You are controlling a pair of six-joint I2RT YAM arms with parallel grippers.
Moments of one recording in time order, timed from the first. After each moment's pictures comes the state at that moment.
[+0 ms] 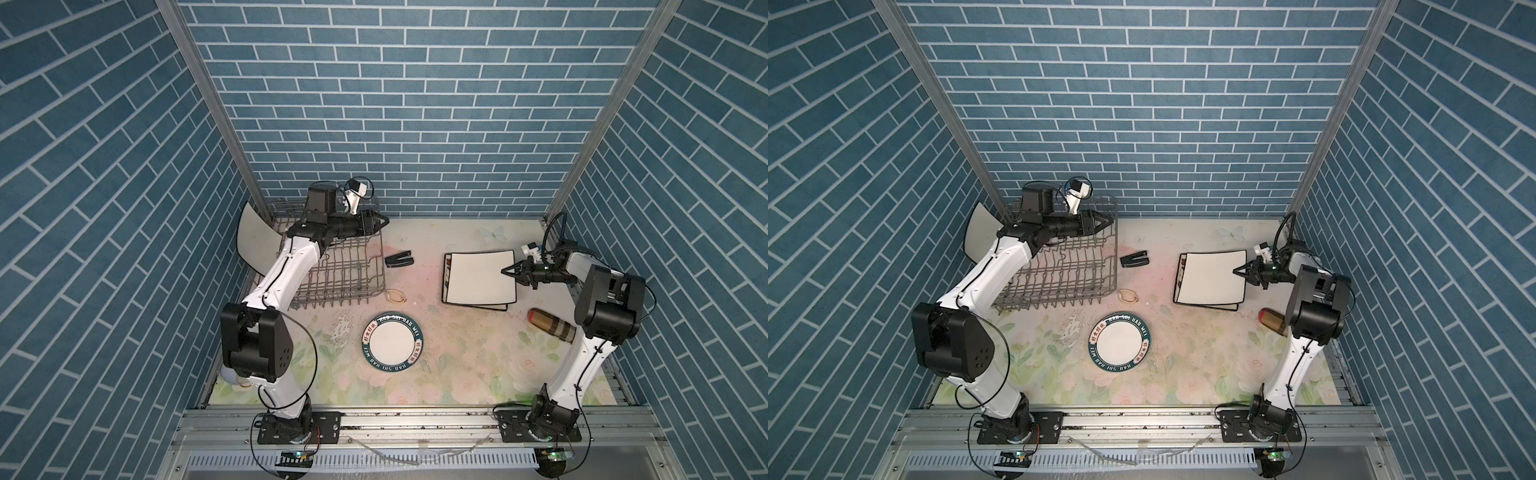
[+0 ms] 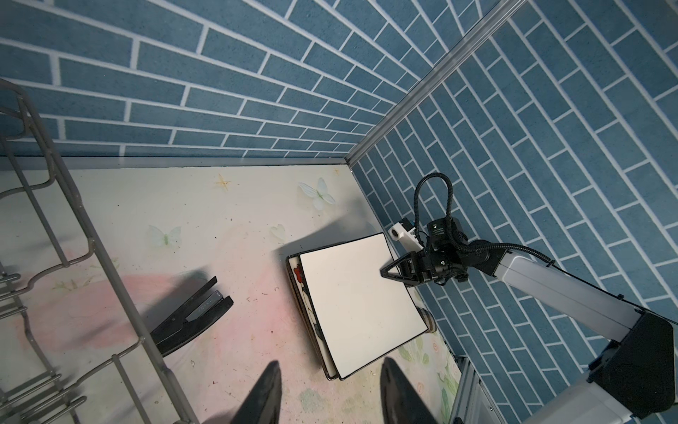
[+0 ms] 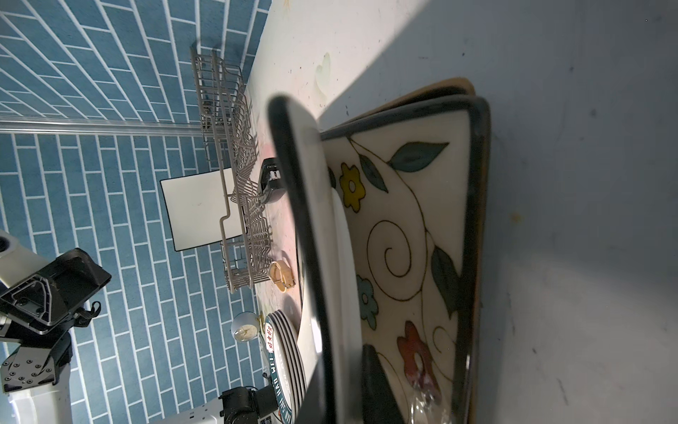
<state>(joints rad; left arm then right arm) -0.20 1.70 1.57 -0.37 0.76 -0.38 -0.26 2.05 1.41 -0.77 -1.05 0.04</state>
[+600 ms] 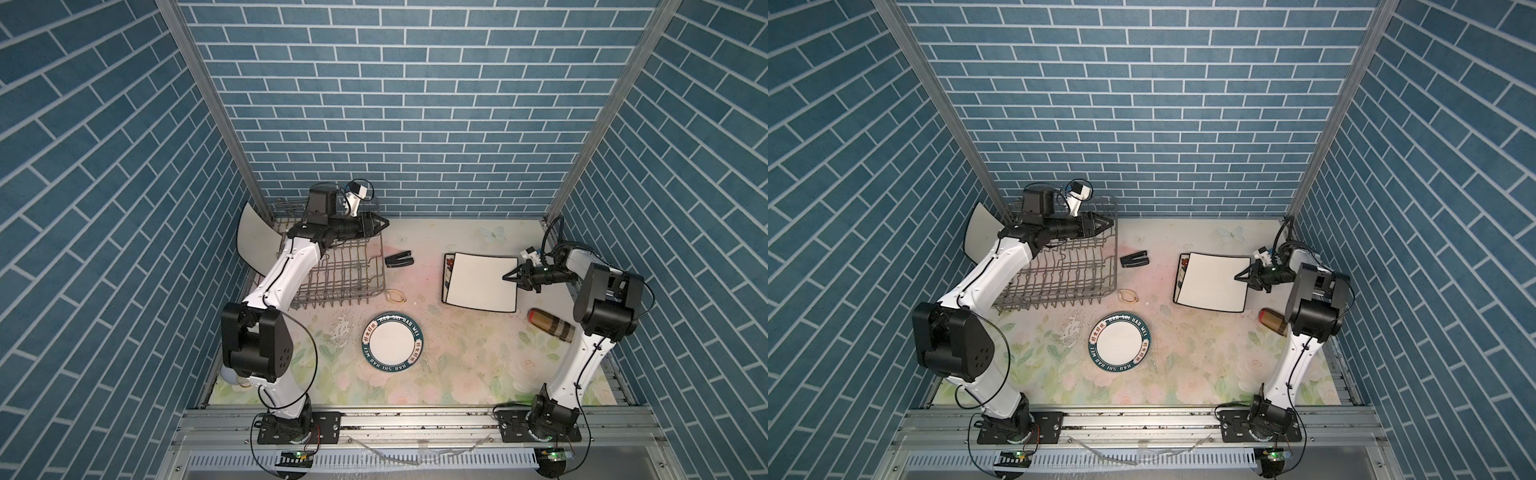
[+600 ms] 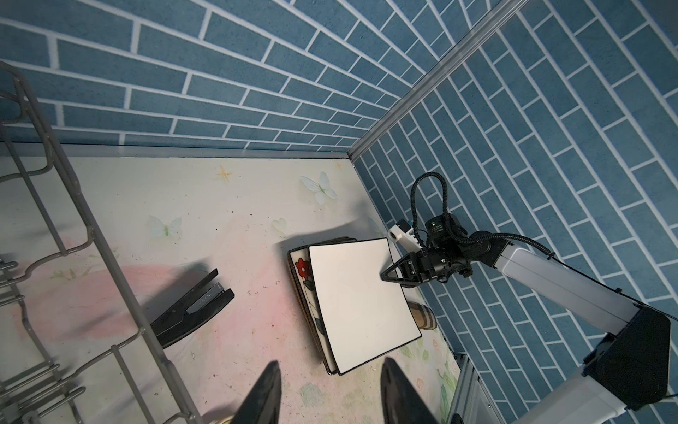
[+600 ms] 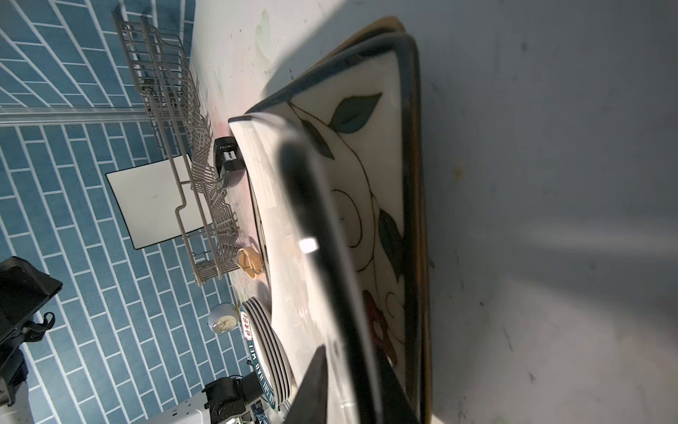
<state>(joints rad) -0.20 1.70 1.56 -0.37 0.76 -0.38 -0.26 2.08 1.48 -0.94 -0.92 -0.03</state>
